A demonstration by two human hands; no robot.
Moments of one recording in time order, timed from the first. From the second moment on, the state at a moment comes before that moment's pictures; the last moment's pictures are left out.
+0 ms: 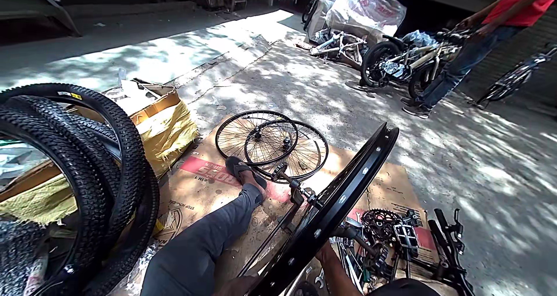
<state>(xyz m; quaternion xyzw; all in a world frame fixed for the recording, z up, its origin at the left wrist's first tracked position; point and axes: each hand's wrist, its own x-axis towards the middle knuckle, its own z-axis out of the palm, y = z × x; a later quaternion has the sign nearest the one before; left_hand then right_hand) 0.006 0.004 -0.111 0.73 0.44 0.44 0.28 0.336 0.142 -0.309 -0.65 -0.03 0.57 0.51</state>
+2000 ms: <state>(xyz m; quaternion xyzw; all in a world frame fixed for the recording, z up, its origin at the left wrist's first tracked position) -0.007 0.011 -0.109 0.73 0.59 -0.06 0.35 0.365 0.143 -0.368 -0.54 -0.10 0.63 0.55</state>
